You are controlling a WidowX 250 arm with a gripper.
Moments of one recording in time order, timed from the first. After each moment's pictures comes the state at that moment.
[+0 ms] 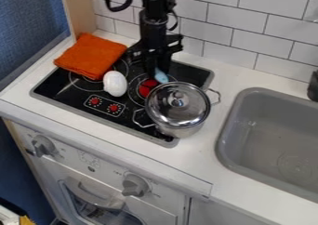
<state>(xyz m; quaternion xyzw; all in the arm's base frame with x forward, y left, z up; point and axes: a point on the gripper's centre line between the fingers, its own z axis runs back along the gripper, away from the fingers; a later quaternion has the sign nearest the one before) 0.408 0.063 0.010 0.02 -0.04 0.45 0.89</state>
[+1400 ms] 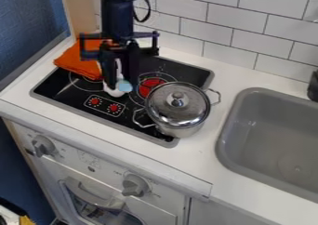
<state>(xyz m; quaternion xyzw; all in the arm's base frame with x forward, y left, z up) 0.263 0.043 0.091 0.02 0.16 0.41 0.90</state>
